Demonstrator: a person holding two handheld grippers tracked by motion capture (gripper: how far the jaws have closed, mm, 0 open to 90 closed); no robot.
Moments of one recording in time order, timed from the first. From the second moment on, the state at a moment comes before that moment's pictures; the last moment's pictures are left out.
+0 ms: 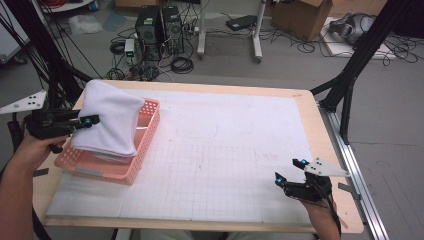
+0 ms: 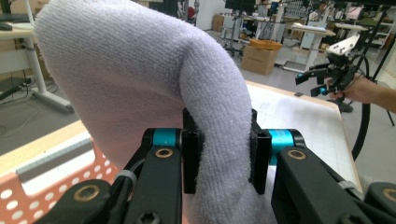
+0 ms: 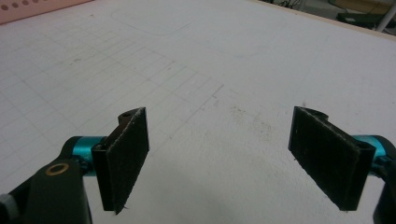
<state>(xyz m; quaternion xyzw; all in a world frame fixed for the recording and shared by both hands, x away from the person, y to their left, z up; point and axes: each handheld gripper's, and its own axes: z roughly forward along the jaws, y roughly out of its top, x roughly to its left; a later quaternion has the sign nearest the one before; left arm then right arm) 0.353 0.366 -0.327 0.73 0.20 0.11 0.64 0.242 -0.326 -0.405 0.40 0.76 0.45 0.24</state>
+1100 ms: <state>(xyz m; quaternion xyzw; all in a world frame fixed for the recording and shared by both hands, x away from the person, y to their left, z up) 0.372 0.346 -0.370 0.75 0.25 0.05 0.61 0.240 -0.326 -0.406 0.39 0.77 0.44 0.24</state>
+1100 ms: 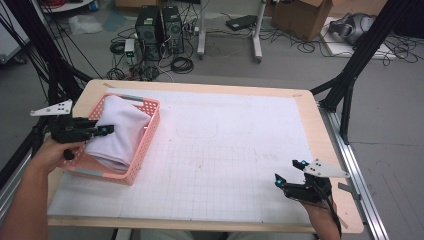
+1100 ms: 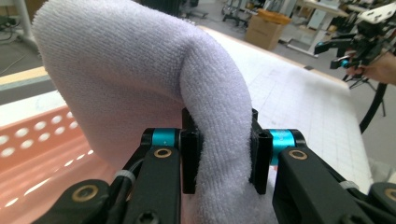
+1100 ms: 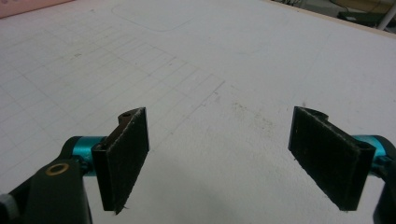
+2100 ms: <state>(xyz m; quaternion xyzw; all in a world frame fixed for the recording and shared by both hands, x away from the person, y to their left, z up) 0.376 0.336 -0.358 0.73 0.45 0.19 0.49 0.239 -0.325 -0.405 0.39 0.77 0.44 0.25</state>
